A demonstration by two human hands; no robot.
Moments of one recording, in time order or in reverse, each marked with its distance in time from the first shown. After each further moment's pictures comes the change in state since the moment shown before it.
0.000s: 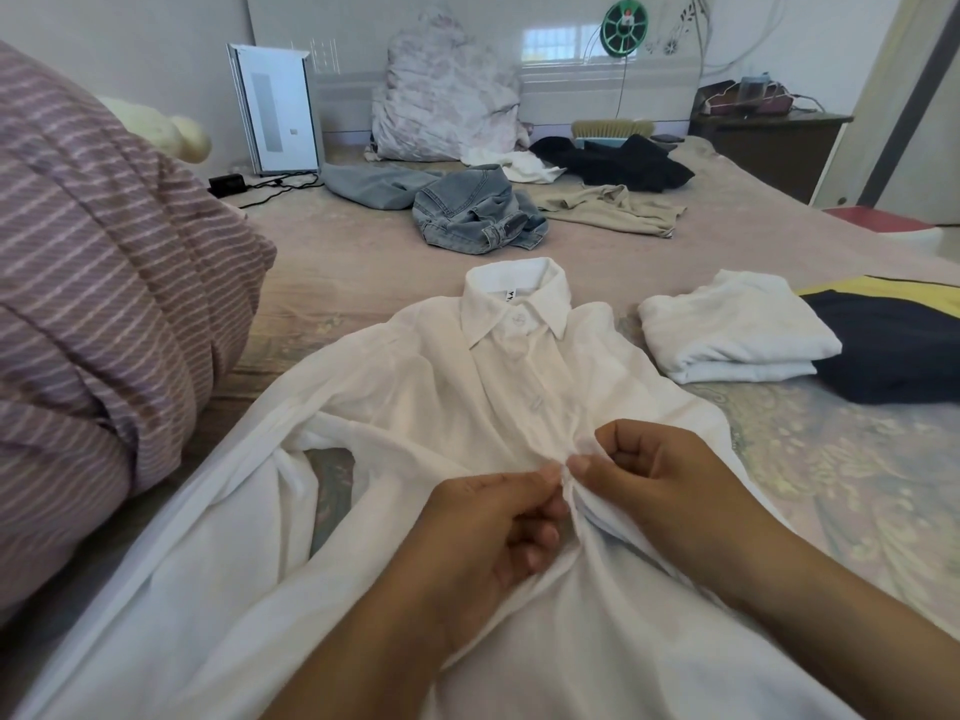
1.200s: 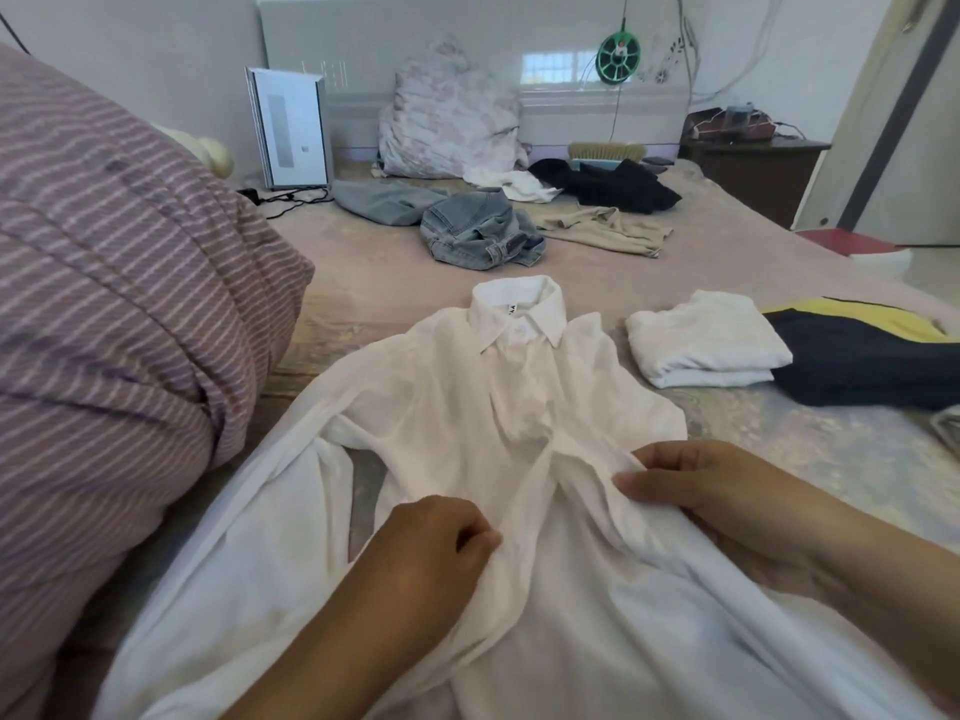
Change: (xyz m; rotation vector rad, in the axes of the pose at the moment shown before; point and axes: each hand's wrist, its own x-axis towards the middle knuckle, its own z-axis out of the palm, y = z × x) left_hand -0.075 0.011 -0.034 1.195 0.207 0.426; right_hand -0.042 -0.029 -0.037 0.303 -0.163 0.450
